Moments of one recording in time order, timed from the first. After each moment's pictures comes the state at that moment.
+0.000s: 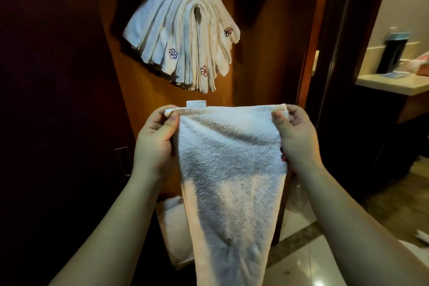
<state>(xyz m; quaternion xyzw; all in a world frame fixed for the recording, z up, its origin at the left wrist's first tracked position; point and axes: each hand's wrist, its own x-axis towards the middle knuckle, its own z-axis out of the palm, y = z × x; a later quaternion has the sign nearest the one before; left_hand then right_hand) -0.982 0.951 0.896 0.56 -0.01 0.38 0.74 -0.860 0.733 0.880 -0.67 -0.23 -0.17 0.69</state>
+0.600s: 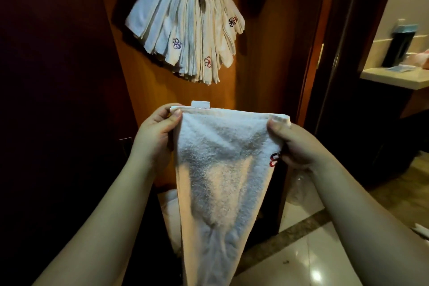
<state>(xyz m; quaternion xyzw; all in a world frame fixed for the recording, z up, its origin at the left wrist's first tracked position) -0.988 0.974 0.891 0.60 0.04 0.30 0.74 -0.844 0.733 0.859 -0.56 -0.29 0.23 0.74</state>
